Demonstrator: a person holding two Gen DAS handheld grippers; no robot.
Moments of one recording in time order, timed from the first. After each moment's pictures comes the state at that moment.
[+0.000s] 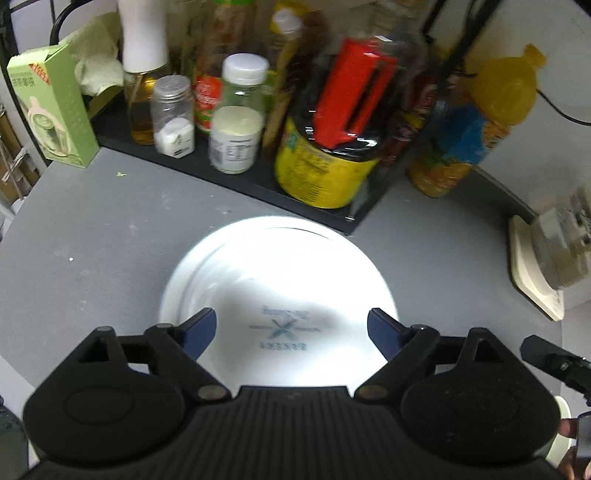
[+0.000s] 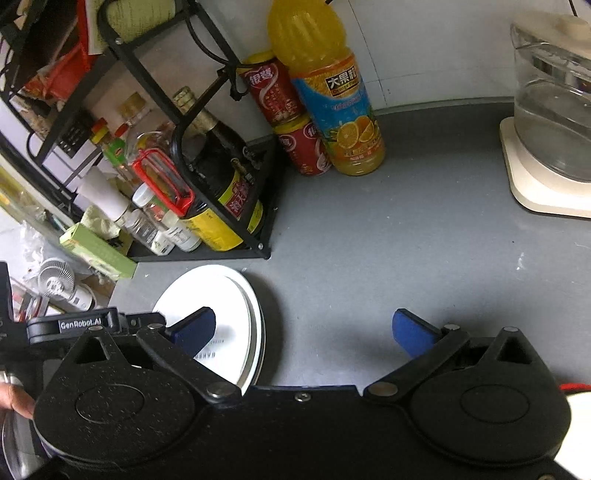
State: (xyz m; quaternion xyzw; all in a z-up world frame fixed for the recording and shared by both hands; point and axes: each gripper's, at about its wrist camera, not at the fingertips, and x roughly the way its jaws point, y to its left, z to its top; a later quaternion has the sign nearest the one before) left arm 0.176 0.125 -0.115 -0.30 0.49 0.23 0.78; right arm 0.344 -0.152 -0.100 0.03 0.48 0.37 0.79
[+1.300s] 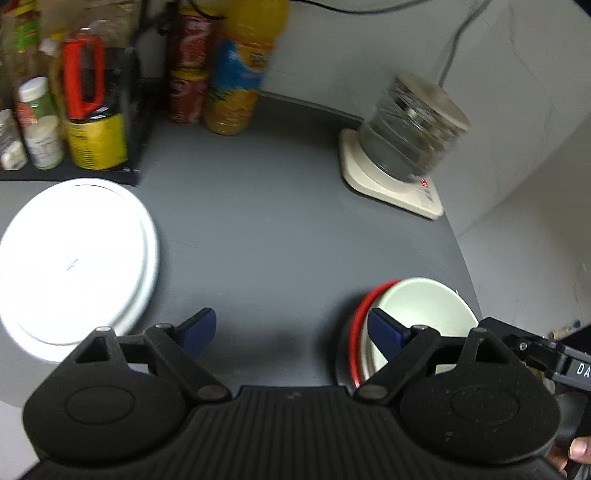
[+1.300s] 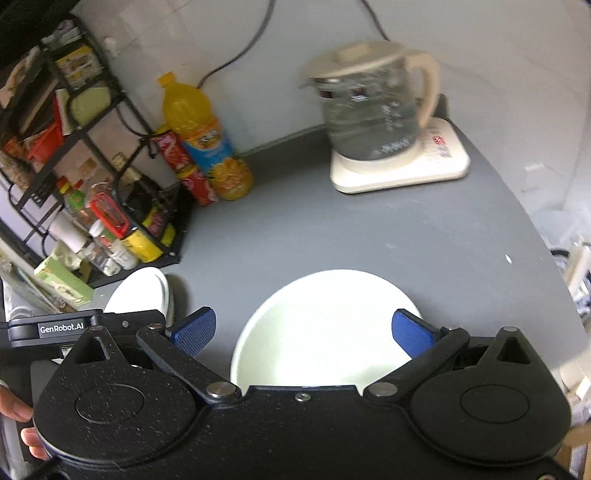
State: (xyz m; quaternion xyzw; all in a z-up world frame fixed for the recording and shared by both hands) left arm 0.198 -0.059 -0.079 -0.25 0.49 0.05 0.84; right arm 0.287 -0.346 -0.086 0.08 0.44 0.25 0.86
